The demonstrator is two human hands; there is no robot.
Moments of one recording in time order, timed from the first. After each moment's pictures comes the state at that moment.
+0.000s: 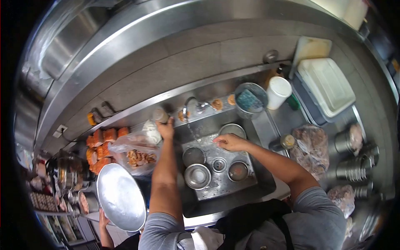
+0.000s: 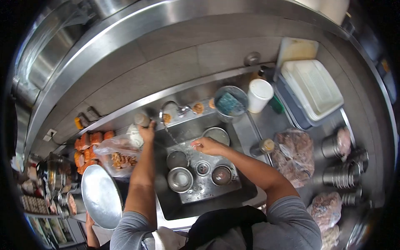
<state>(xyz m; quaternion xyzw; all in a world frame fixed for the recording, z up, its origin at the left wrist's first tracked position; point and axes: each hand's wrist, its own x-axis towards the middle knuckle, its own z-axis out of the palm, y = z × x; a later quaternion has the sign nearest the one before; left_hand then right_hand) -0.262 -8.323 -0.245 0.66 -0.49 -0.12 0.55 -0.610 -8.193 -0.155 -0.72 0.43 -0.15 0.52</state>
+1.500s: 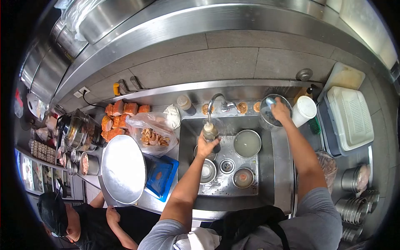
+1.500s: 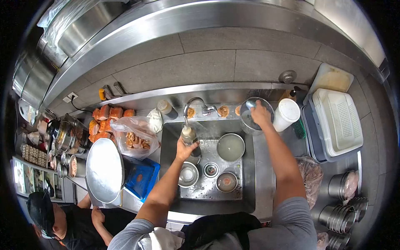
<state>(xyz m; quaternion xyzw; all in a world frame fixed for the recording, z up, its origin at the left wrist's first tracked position) -0.373 -8.178 -0.205 0.55 -0.49 -0.41 0.54 -0.729 -8.331 -0.103 -0.63 0.74 -0.08 0.19</state>
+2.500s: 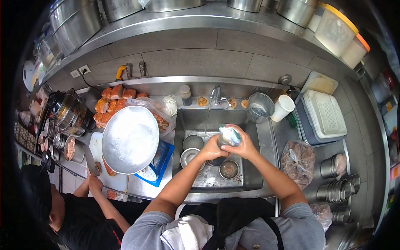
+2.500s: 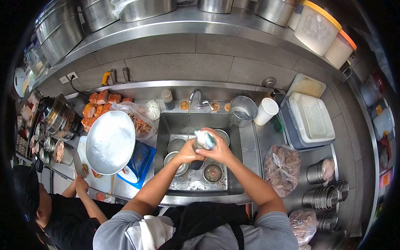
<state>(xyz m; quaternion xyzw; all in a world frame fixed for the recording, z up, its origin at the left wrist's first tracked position) -0.392 -8.046 -0.076 0.38 -0.63 -0.54 0.40 -0.579 -8.065 -0.031 -0.77 0.34 -0.38 0.39</state>
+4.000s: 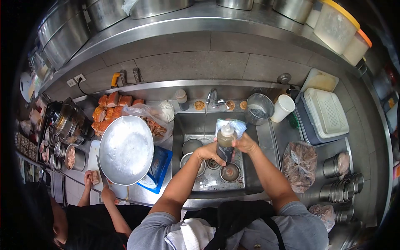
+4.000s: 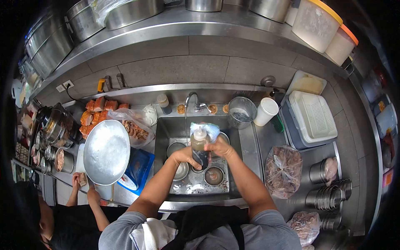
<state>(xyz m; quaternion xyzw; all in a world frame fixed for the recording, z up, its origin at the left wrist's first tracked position) -0.389 -8.093 -0.098 0.17 -0.59 -0.76 0.22 -0.587 -8.117 -0.061 -0.46 0.17 -0.38 0.78</state>
